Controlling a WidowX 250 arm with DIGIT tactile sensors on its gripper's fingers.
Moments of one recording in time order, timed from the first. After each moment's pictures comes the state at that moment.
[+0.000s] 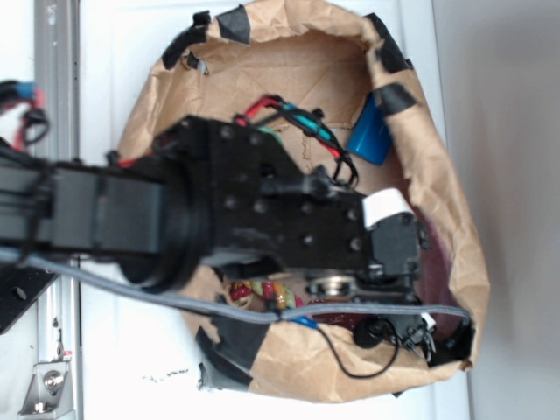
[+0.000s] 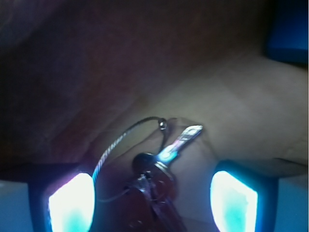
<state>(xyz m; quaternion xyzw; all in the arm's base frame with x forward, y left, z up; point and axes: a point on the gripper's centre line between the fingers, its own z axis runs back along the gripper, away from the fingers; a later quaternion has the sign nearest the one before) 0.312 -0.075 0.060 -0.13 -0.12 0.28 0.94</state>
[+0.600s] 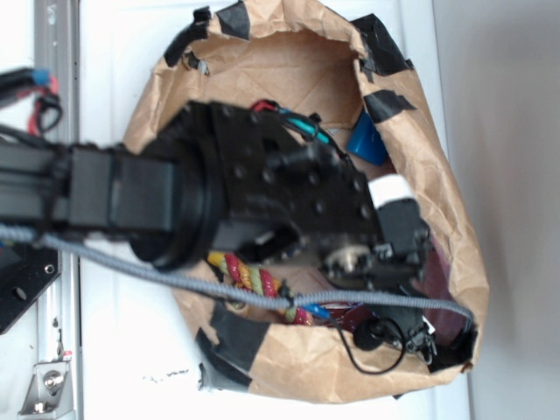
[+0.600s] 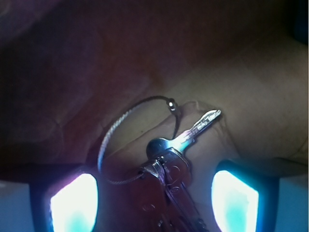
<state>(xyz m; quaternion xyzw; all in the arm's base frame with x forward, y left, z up) 0.308 -0.080 0.069 -0.18 -0.10 0.26 0.94</state>
